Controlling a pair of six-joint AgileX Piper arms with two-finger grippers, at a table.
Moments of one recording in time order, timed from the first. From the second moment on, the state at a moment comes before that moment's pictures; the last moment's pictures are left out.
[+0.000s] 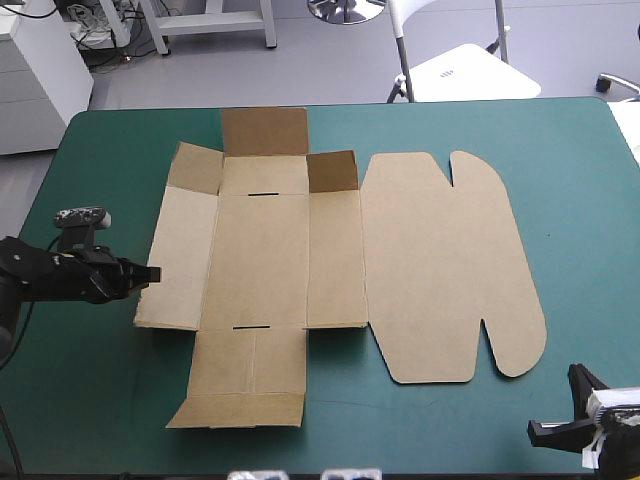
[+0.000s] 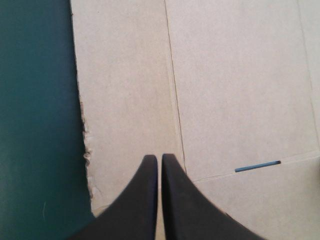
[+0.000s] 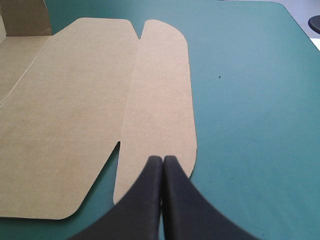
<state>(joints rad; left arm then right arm) 0.29 1.24 -0.96 -0.55 1.02 0.56 0.09 -0.01 -0.43 0.00 0.83 -0.02</state>
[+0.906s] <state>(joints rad) 0.39 1.77 -1.27 -0.57 1.18 0.61 0.09 -0.01 -0.43 0.00 0.83 -0.02</state>
